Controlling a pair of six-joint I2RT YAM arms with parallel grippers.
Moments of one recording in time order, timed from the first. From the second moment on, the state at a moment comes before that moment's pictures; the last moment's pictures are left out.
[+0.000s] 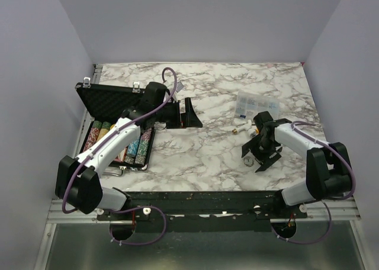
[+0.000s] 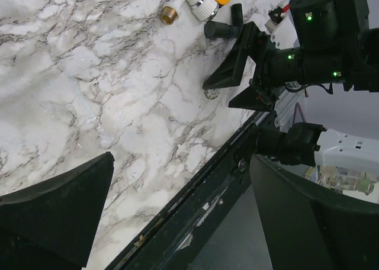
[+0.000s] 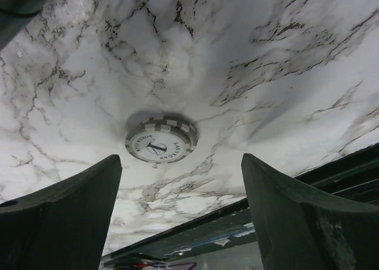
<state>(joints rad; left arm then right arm) -0.50 1.37 1.11 -0.39 0.57 -0.59 0.24 1.46 0.79 -0.89 -0.03 1.16</state>
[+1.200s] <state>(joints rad) -0.50 1.35 1.11 -0.41 0.62 -0.53 0.24 1.53 0.80 -0.85 -0.01 1.43</state>
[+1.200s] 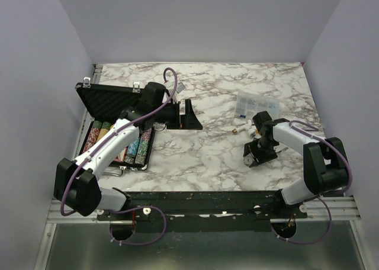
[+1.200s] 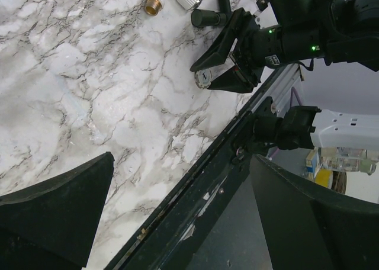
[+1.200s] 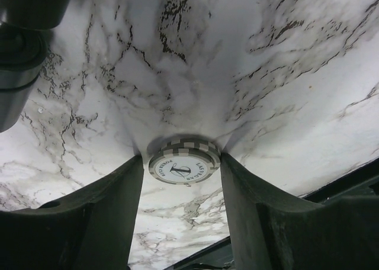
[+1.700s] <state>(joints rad) -0.50 1.35 1.11 -0.41 0.63 -0.53 0.25 1.49 0.73 -0.81 -0.01 1.46</state>
